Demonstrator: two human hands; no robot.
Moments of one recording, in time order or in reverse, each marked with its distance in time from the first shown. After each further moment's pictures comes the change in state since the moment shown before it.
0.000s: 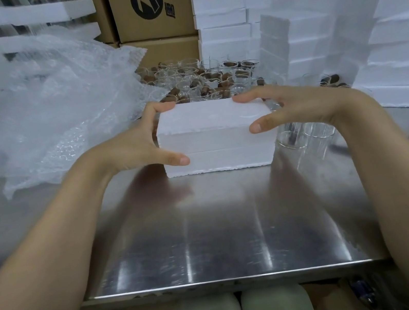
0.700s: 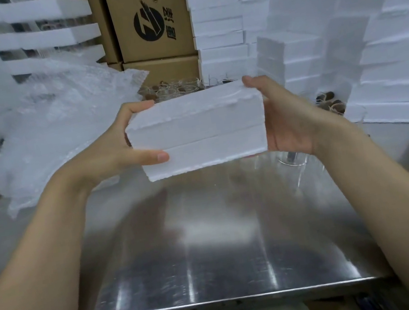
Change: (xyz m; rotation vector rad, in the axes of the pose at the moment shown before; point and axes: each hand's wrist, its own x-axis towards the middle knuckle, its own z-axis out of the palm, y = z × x) left_hand -0.023 0.013 -0.029 -0.097 0.157 0.086; right_hand 0.014 -0.023 0.017 0.977 -0.021 -0.005
